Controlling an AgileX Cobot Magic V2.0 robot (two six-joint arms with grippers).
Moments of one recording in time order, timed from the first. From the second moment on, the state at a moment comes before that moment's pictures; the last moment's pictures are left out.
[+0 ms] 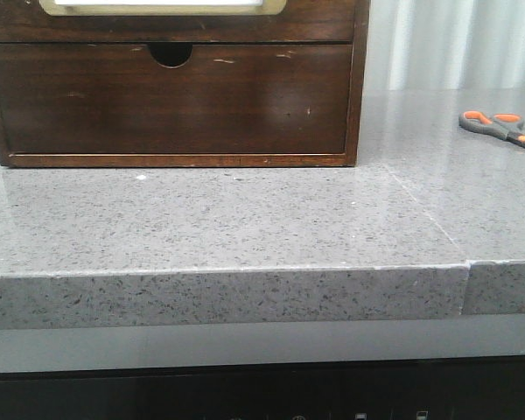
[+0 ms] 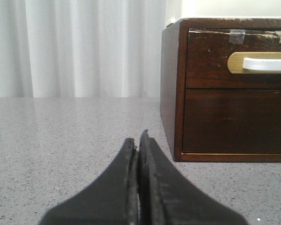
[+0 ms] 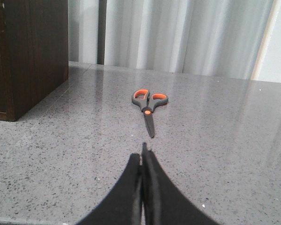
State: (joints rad) left arm -0.01 0.00 0.00 -0.04 -0.04 0.05; right arm -0.01 -0.01 0.03 -0.02 0.02 -0.04
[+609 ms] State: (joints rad) left arm -0.01 0.09 -0.44 -0.05 0.28 0.05; right arm -0.01 0.11 -0.44 -0.02 0.37 -0.04
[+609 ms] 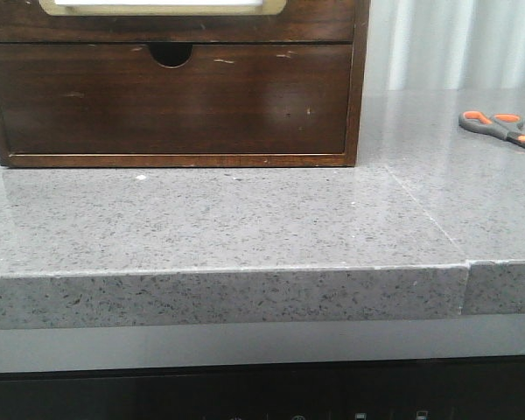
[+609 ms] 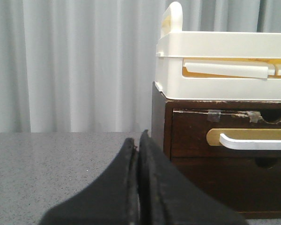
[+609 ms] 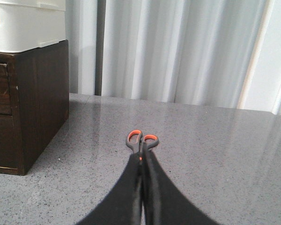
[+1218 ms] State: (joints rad) left arm -0.01 0.48 -0.68 -0.05 0.60 0.05; right arm -0.01 0.52 -0.69 -0.02 0.64 -0.04
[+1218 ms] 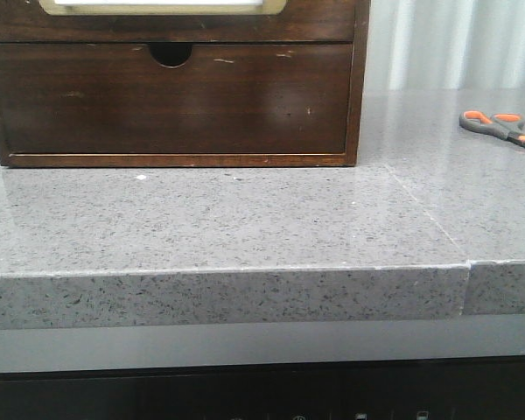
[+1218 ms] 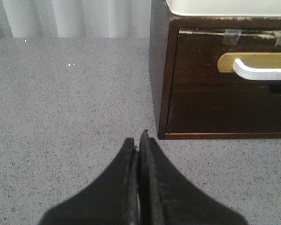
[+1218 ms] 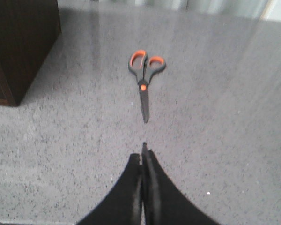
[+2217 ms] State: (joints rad) left arm -0.01 0.54 -0.68 -0.08 0.63 0.05; right arm -0.01 0.66 -0.69 -0.03 0.69 -0.04
